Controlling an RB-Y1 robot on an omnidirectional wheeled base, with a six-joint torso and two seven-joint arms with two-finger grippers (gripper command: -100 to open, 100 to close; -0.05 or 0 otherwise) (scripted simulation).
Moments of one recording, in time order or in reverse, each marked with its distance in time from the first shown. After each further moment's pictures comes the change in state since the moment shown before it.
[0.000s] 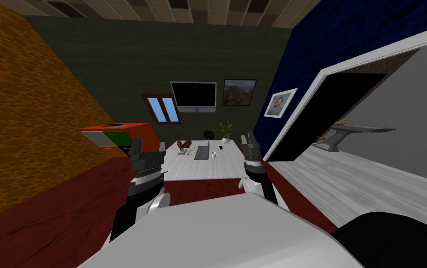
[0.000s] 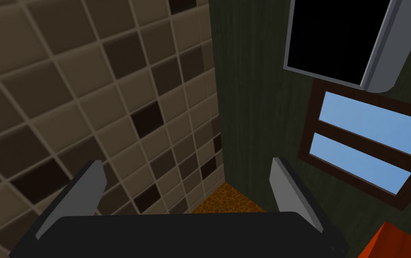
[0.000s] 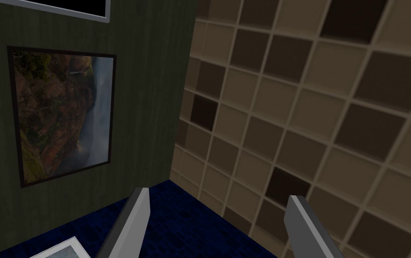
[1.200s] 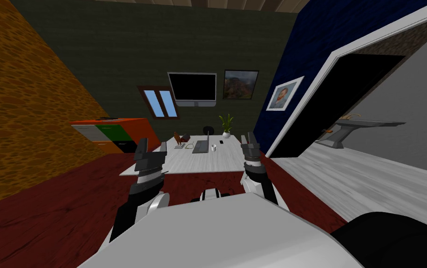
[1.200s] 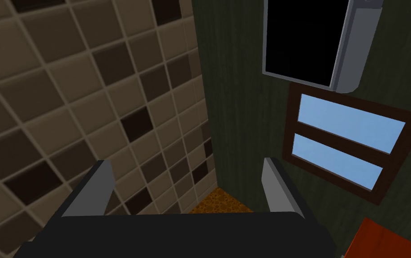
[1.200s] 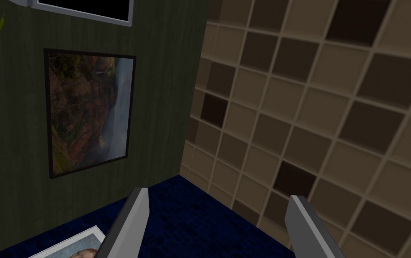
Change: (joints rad) left arm -0.014 0.046 0.007 0.018 0.001 0.005 -0.001; right arm 0.000 0.000 0.000 0.000 0.000 0.000 0.000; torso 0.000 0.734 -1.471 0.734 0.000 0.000
